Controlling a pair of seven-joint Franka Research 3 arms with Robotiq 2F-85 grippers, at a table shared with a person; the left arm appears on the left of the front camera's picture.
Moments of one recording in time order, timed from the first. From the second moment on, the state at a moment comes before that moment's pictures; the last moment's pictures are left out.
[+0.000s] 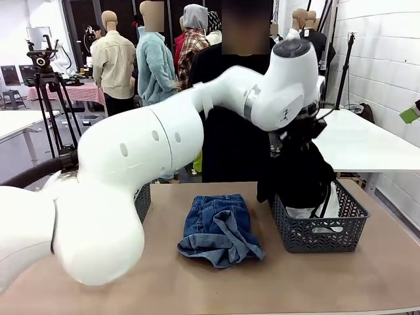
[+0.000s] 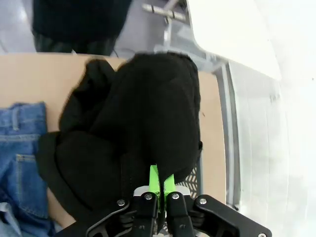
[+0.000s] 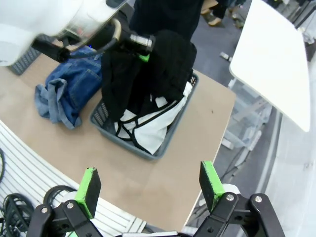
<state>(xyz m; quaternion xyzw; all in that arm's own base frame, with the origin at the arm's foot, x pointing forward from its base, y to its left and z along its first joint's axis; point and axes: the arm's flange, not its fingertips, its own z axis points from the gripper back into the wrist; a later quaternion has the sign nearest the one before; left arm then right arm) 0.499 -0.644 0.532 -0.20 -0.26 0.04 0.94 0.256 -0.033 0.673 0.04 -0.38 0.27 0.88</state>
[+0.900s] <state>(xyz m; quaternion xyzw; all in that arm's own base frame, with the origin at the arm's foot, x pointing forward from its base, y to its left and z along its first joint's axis) 0.538 -0.641 0.380 -0.24 -0.07 0.05 0.97 0.256 -0.033 0.673 0.04 -0.38 0.27 0.88</state>
